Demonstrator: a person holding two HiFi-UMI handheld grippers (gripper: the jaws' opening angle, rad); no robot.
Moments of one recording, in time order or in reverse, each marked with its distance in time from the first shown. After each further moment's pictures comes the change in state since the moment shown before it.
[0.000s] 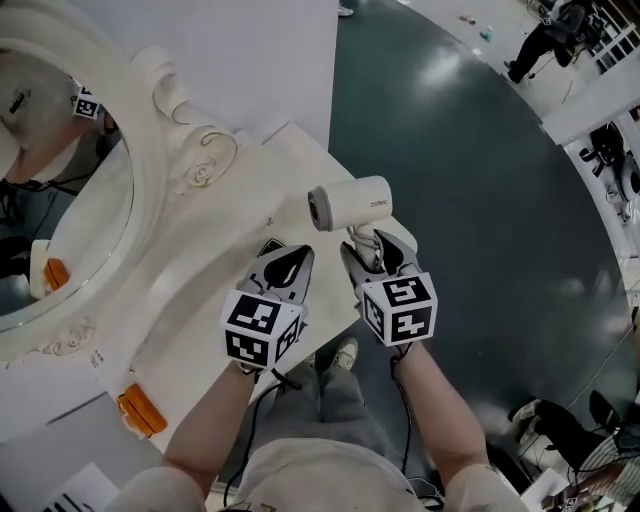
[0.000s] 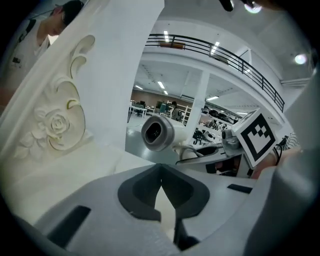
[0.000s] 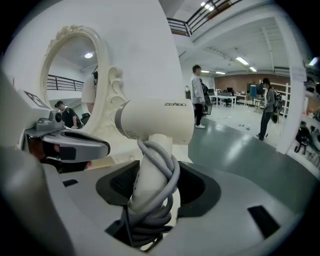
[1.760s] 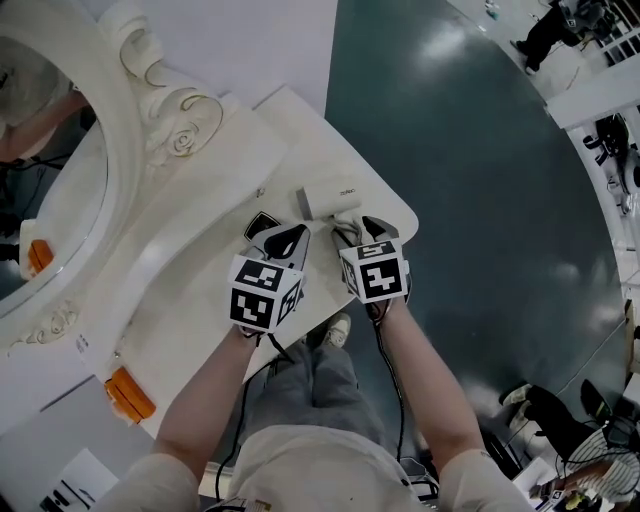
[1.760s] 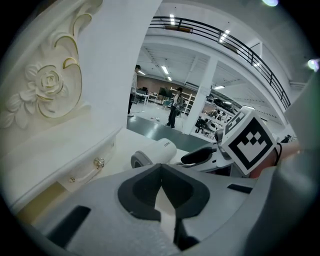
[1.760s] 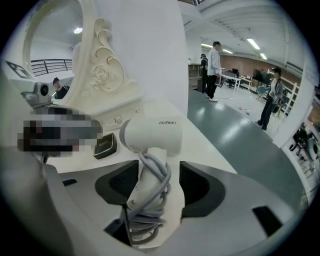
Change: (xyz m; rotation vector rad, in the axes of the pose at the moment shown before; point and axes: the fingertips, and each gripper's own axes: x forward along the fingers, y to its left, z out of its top) left arm 0.048 0.019 -0.070 -0.042 0.164 0.009; right arm 0.065 -0.020 -0.100 -0.019 0.320 -0.029
